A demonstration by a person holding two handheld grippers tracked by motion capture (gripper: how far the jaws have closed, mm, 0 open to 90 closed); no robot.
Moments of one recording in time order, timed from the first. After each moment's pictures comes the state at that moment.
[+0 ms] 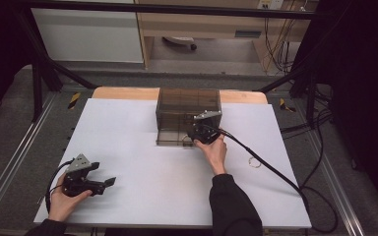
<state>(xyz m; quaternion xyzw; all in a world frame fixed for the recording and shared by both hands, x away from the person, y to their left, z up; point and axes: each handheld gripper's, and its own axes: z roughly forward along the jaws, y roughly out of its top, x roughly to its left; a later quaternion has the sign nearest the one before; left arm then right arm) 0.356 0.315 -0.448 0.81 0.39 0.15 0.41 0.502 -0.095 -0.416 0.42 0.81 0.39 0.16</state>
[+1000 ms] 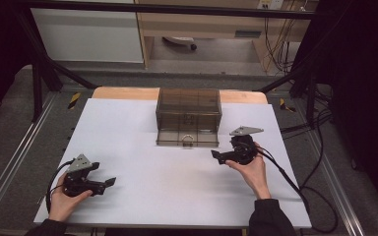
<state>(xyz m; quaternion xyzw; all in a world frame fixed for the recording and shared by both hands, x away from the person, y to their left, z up) 0.356 0.314 -0.449 0.81 0.39 0.16 0.41 0.424 -0.189 -0.394 0.42 0.80 0.40 0.16</state>
